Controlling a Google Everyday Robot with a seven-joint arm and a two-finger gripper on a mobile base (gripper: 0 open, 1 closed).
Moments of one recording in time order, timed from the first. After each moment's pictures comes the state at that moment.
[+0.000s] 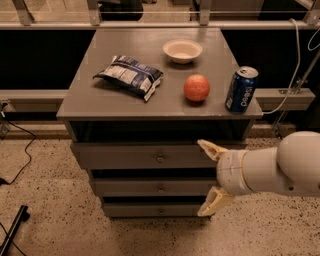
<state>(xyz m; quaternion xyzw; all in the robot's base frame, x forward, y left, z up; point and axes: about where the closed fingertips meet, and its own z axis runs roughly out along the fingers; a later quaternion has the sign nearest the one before) 0.438 -0.110 0.753 -0.67 0.64 0.05 0.37</state>
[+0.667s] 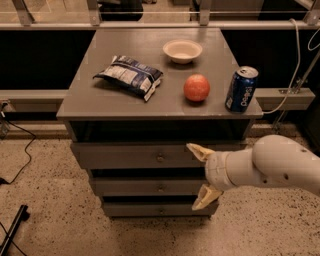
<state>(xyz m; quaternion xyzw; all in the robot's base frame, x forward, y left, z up) 0.476 -0.098 0.690 -0.71 0.59 0.05 0.37</state>
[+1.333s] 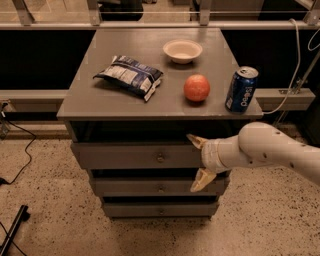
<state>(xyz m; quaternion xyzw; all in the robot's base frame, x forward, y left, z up) 0.549 -0.107 0.653 -0.71 0.61 0.04 0.36</state>
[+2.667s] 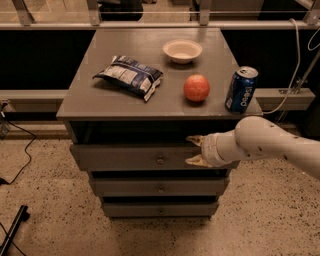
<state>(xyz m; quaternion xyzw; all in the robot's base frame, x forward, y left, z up) 0.574 -0.112 0.649 -0.70 0.63 0.03 0.35</state>
